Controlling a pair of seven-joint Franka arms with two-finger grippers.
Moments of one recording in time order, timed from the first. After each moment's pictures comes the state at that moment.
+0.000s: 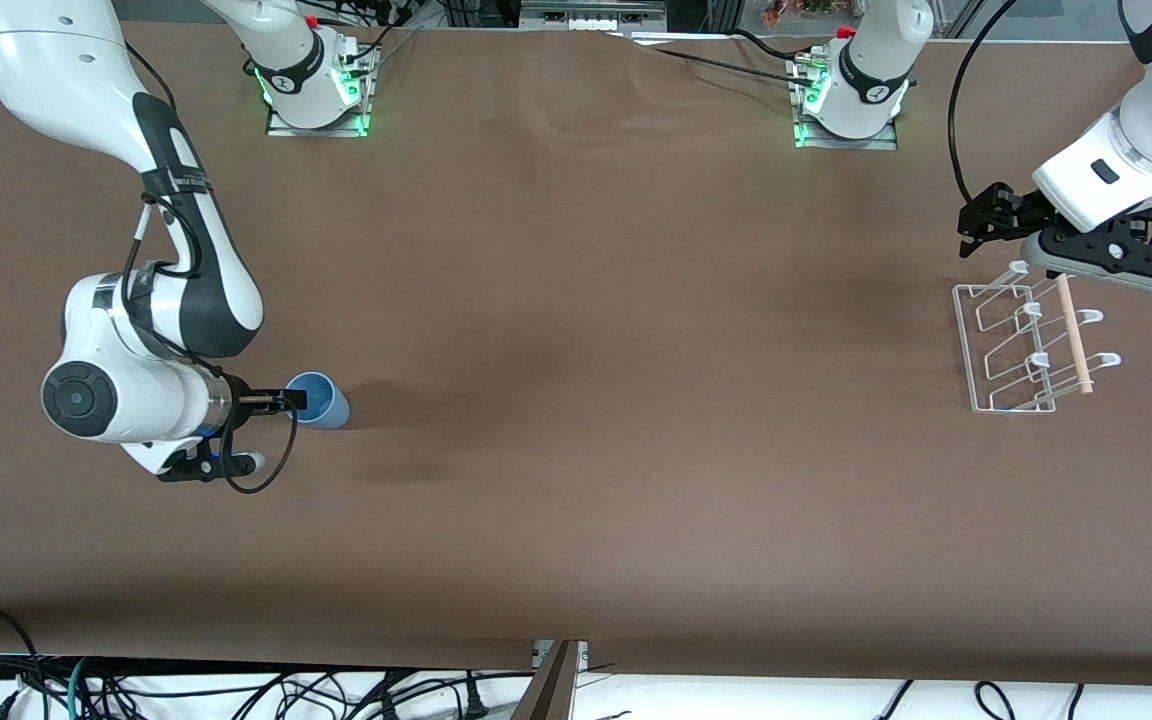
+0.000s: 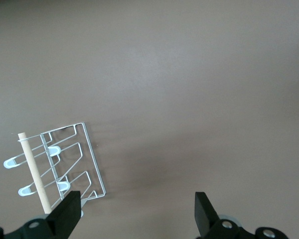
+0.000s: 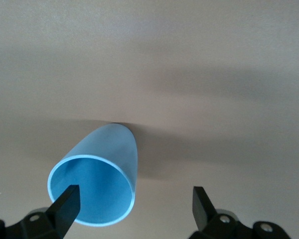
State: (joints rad) left arm -0.02 -0.05 -0.08 -1.75 0.02 1.69 0.16; right arm 0.06 0.64 0.07 -1.47 -0.01 1.90 0.04
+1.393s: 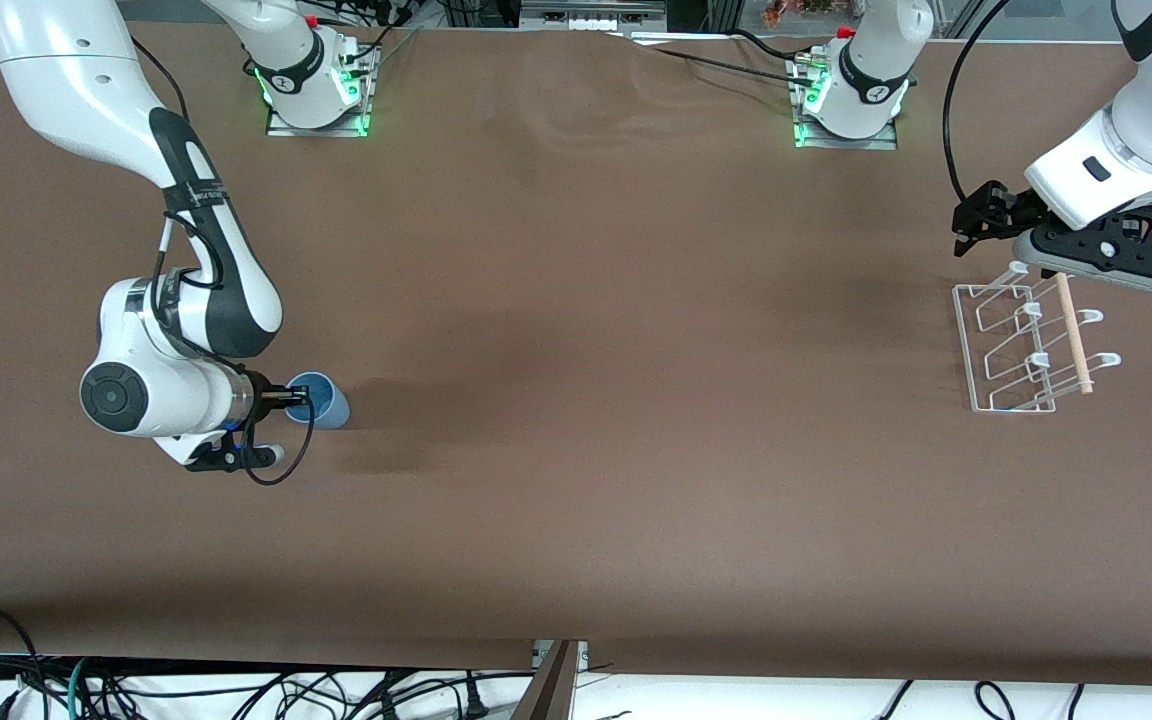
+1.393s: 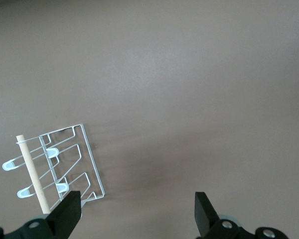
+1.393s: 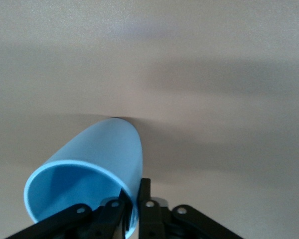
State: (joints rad) left arm -0.02 -0.05 -0.09 -1.75 0.02 1.69 0.16; right arm 0.06 0.65 0.07 -1.57 0.03 1.98 0.04
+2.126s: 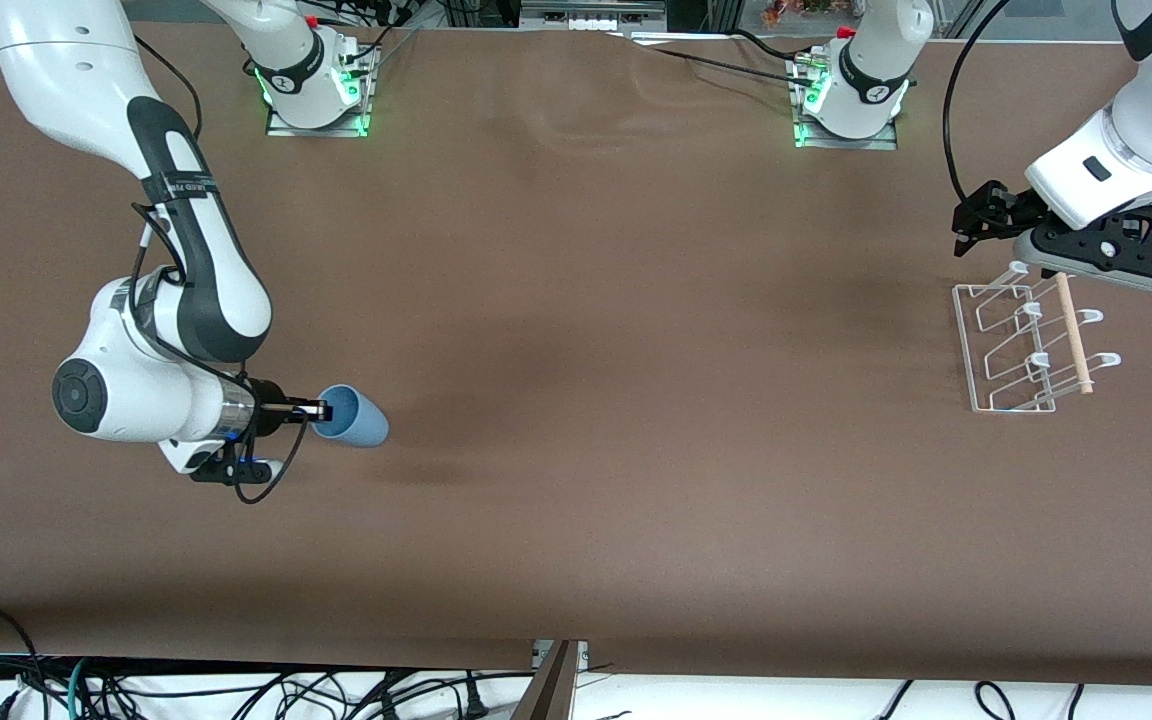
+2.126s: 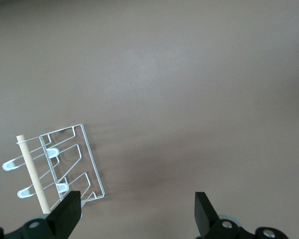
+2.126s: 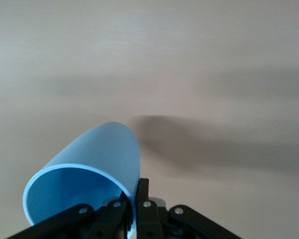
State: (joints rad) left arm -0.02 -0.05 -0.09 -1.75 0.02 1.69 0.16; right arm 0.10 0.65 0.08 -1.47 0.31 1.99 0.04
